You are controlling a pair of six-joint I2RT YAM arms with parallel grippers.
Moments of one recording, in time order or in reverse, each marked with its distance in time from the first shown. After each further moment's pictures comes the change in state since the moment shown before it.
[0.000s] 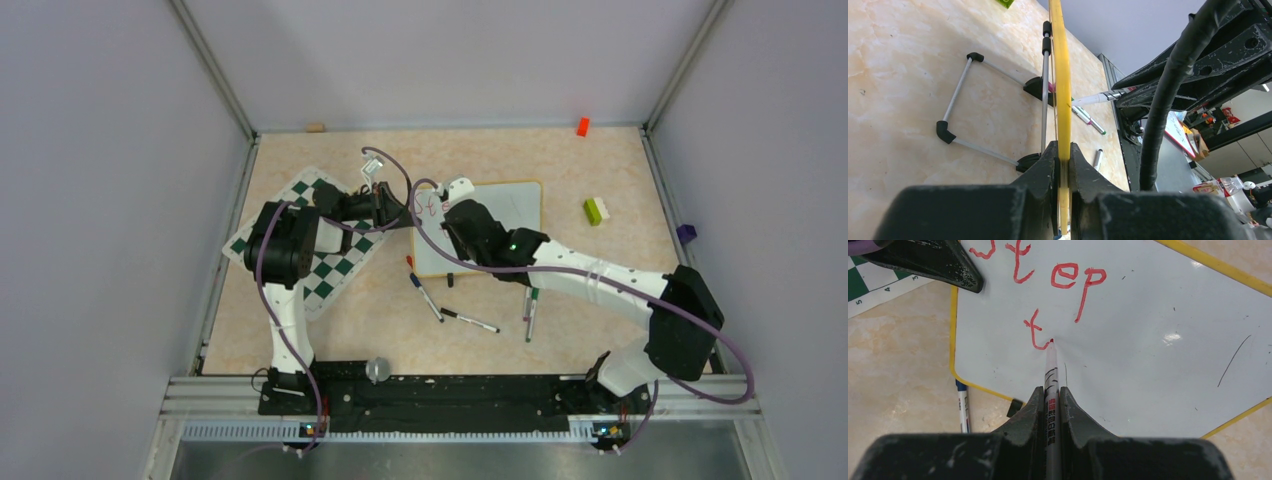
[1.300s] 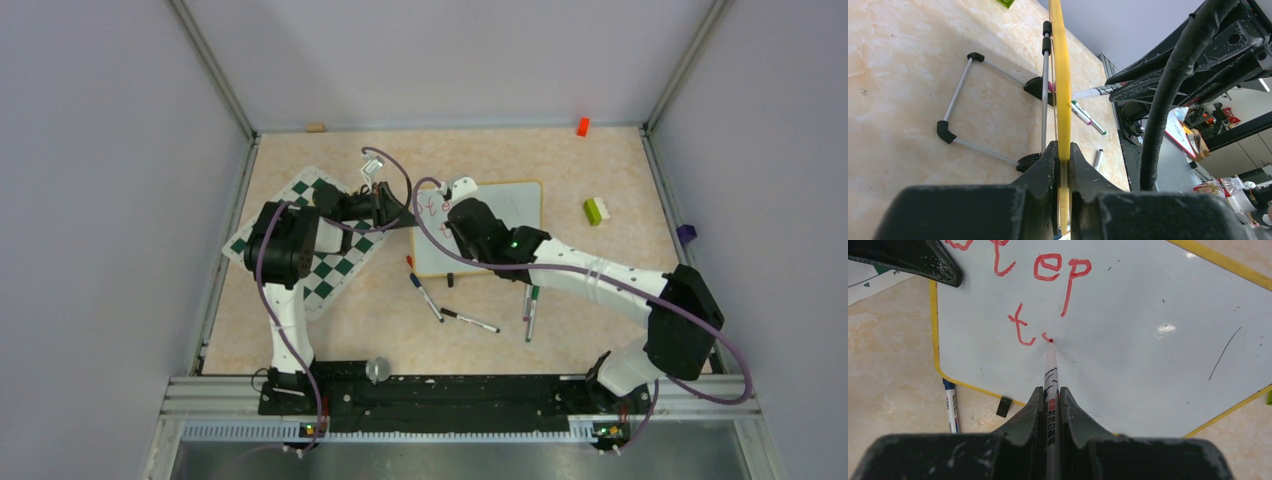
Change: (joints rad) left arm 0.000 0.000 0.000 0.000 0.000 0.000; right arm -0.022 0.005 -0.002 -0.024 0.005 0.000
